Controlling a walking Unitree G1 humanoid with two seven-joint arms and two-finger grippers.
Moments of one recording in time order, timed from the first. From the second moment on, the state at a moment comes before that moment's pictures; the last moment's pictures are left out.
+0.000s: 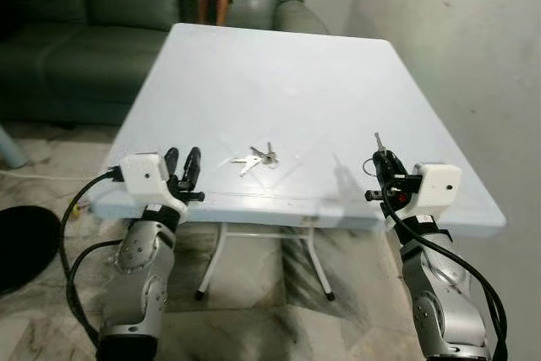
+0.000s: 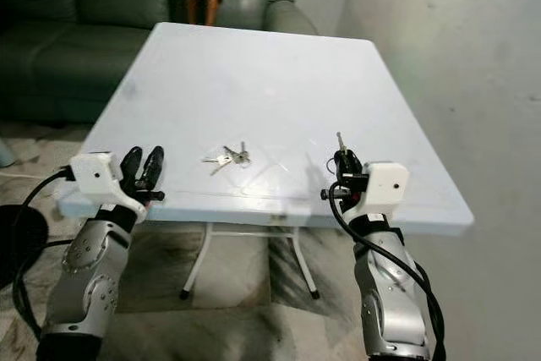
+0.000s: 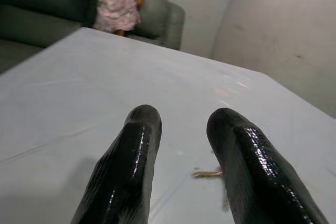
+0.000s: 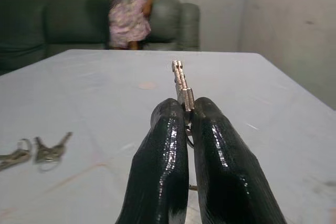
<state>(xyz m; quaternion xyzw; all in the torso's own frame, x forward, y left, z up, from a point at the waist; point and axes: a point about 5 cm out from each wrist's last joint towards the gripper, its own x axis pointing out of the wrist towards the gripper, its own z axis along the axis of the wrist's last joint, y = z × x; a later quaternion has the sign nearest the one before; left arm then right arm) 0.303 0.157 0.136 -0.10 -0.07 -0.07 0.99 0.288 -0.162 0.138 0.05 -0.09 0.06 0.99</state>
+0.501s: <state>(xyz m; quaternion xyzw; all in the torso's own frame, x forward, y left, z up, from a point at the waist) 0.317 0.160 0.136 -0.11 -0.06 -0.06 0.99 0.293 -0.157 0.134 0.06 -0.07 0.06 0.99</state>
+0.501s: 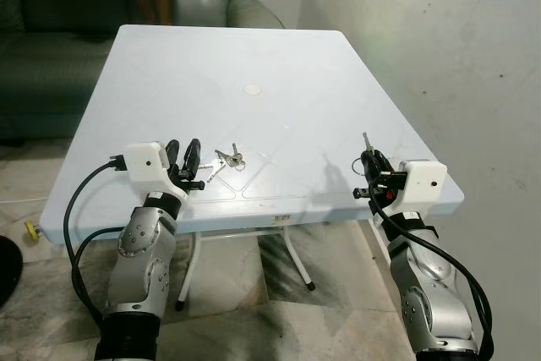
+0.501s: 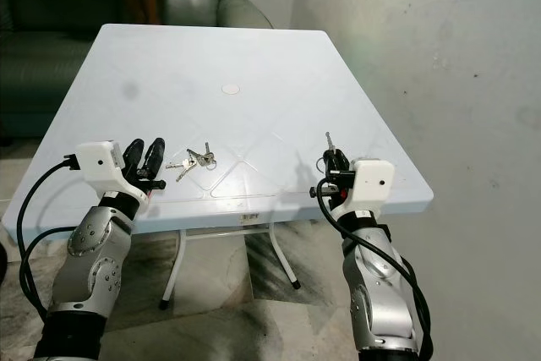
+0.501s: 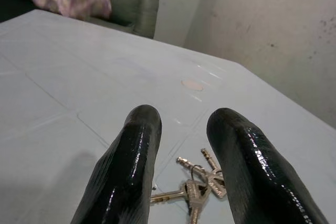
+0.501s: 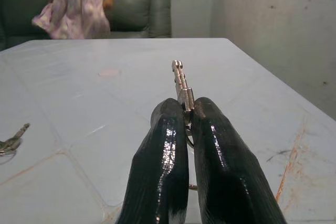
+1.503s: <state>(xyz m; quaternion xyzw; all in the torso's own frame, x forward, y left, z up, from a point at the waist) 0.325 0.153 0.130 -0.11 -0.06 -0.05 0.99 0.298 -0.162 0.135 0.05 -0.08 0.04 0.99</state>
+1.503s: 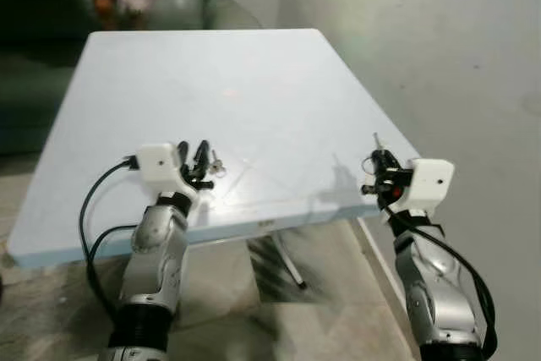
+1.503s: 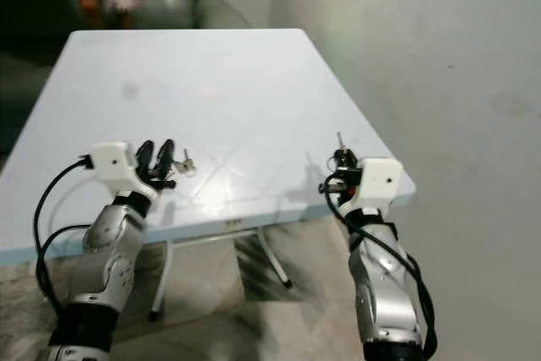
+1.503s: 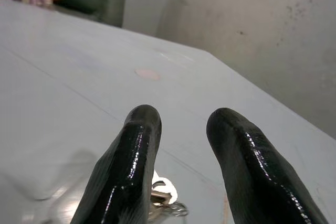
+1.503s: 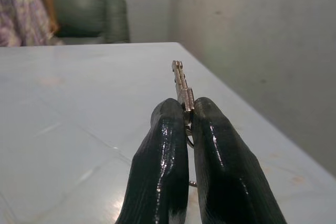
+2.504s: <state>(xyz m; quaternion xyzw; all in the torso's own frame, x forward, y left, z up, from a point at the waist) 0.324 0.147 0.118 -0.12 -0.02 -0.03 0.99 0.296 -0.164 0.128 0.04 -0.06 0.05 1.00</state>
